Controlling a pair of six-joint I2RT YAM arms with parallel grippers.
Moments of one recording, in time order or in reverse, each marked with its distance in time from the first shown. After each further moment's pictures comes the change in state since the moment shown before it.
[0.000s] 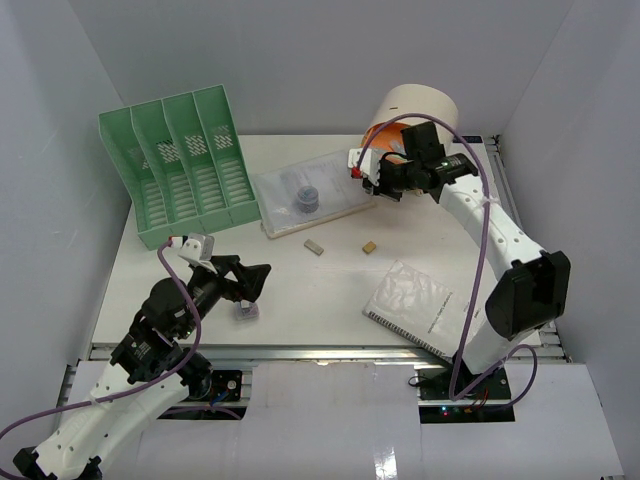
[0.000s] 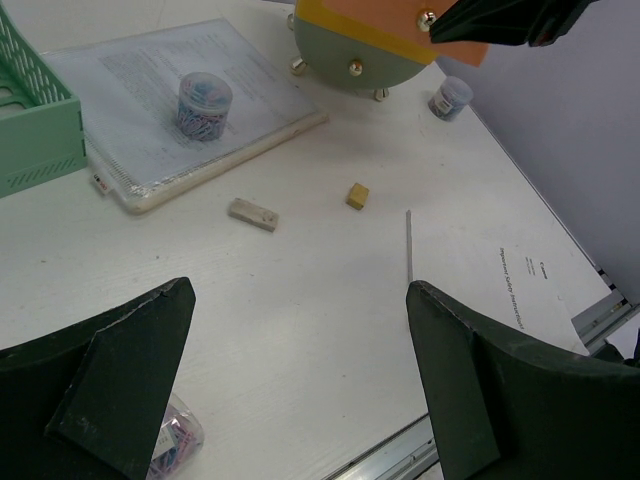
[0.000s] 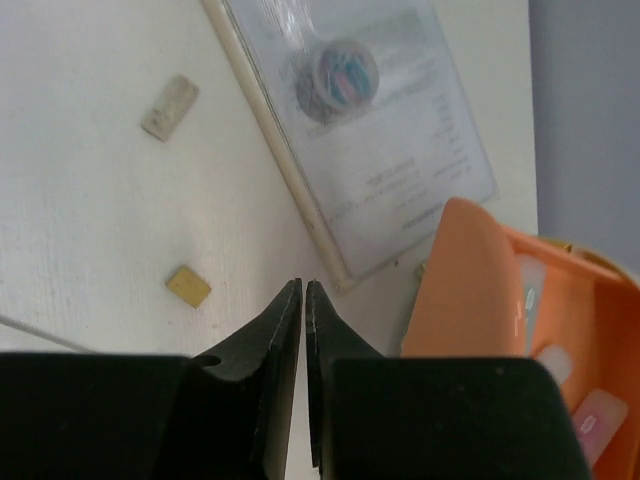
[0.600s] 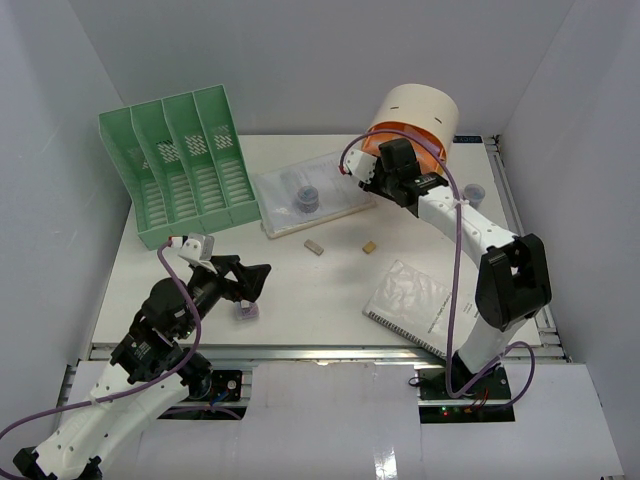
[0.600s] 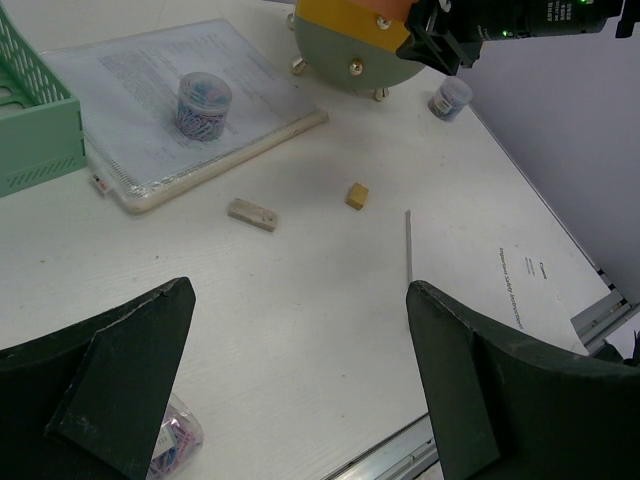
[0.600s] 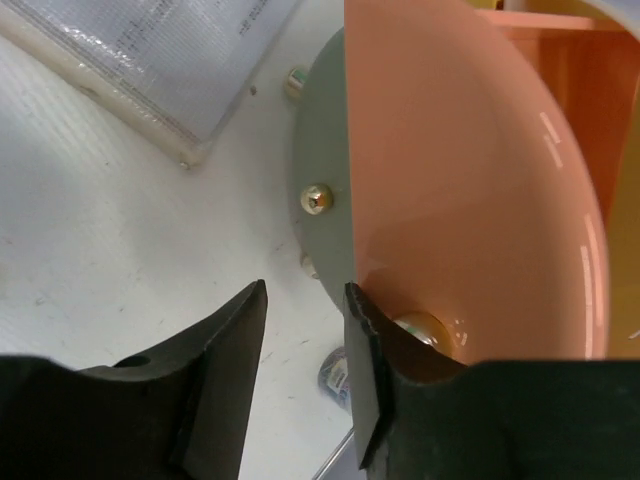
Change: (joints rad) left arm 0.000 0.000 0.000 0.000 0.000 -0.001; right arm 0.069 0.098 -0.172 0.373 0.726 0.156
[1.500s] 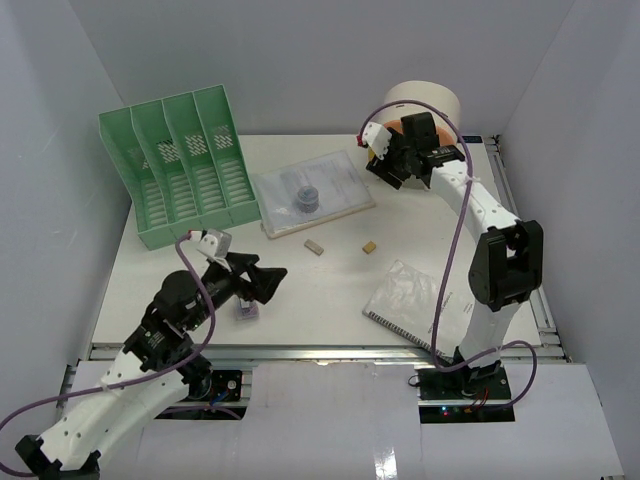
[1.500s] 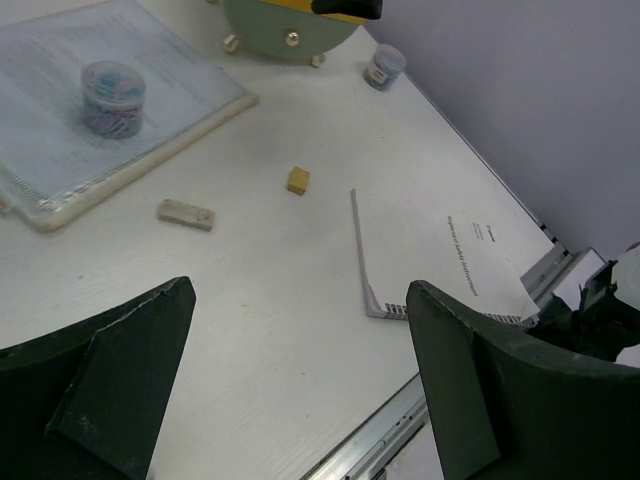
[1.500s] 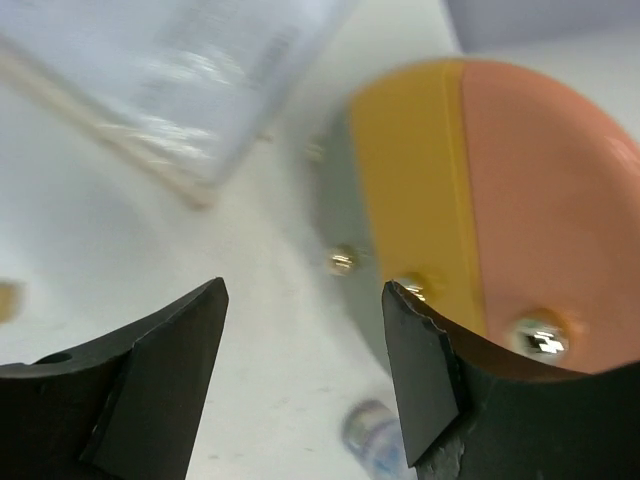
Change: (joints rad) left arm 0.000 0.099 -0.039 0.147 0.168 -0.005; right arm -0.137 0.126 0.254 -0.160 -0.288 0.057
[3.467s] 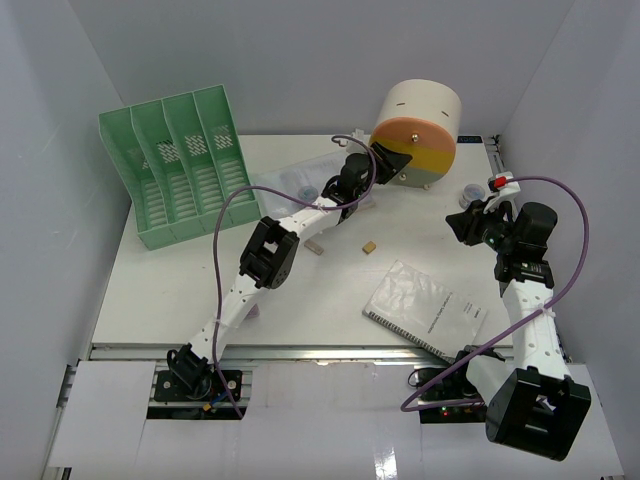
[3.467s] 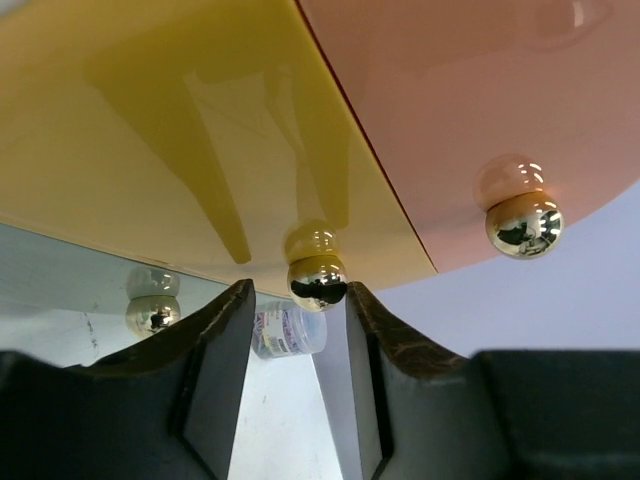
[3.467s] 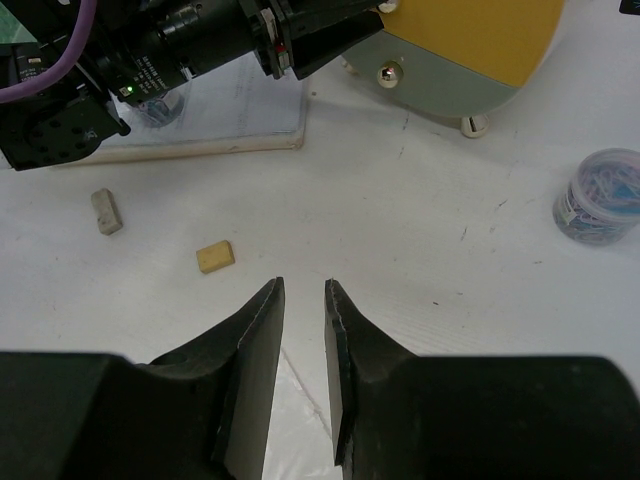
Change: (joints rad) left arm -0.022 2.309 1.813 0.601 0.002 -0.739; right arm -0.565 -0.877 -0.972 0.471 -0.546 0.800
